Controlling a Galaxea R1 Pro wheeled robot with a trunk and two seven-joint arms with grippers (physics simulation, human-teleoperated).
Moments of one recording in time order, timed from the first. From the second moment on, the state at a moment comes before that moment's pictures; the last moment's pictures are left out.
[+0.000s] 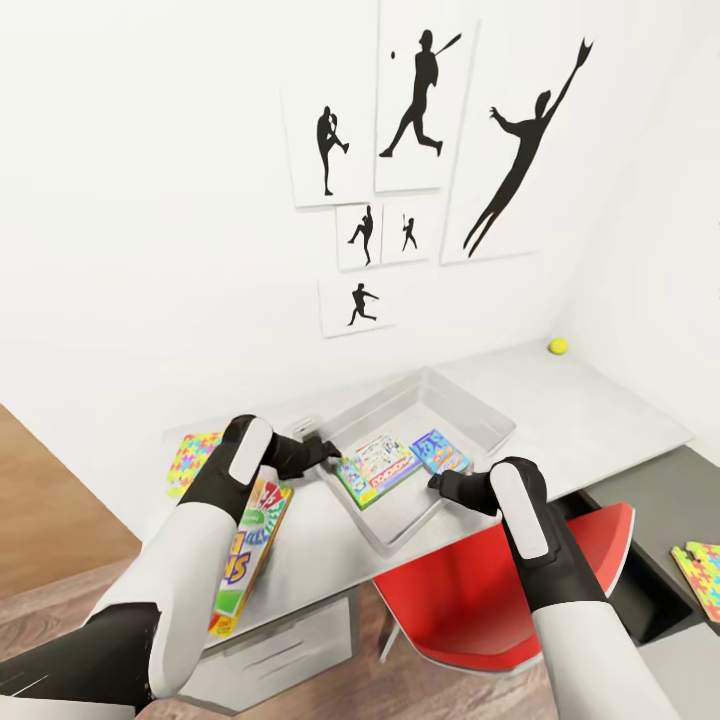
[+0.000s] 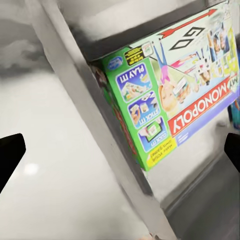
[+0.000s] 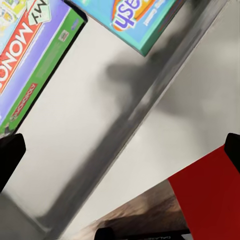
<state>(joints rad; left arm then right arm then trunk) -0.97 -0.17 0.11 -0.76 0.54 1.04 0.23 -0.66 0.06 -0.01 -1.24 -0.73 1.04 -0.57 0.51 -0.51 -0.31</state>
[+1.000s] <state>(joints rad) -0.97 -0.14 0.11 -0.78 0.54 1.04 0.15 -0.66 0.06 -0.02 -1.24 -0.73 1.04 -0.57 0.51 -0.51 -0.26</state>
